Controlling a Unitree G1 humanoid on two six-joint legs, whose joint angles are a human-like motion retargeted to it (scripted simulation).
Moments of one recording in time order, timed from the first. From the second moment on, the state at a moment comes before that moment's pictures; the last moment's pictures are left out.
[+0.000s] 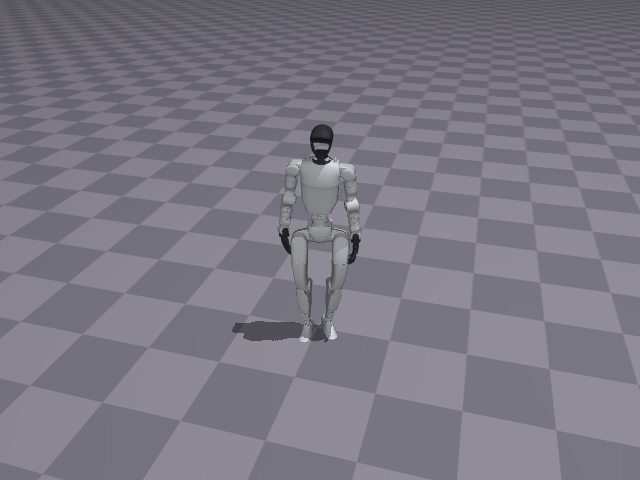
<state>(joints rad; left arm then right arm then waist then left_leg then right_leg) -0.01 0.14 0.30 1.55 0.15 0.00 -0.13 0.03 -0.13 0.08 1.39 -0.50 -0.01 0.31 -0.10 -0.05 -0.06 -0.11 -0.05 0.31 0.20 -0.11 0.04 -0.13 0.00 -0.17 0.14 -0.09 -0.04</state>
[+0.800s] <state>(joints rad) 0.01 0.15 0.31 1.52 0.16 0.00 -0.14 -0.08 -0.14 0.13 1.40 -0.49 0.01 0.30 -0.17 0.07 -0.08 0.01 0.06 1.08 0.06 -0.26 -0.03 -0.16 -0.12 -0.98 0.19 -0.12 0.00</state>
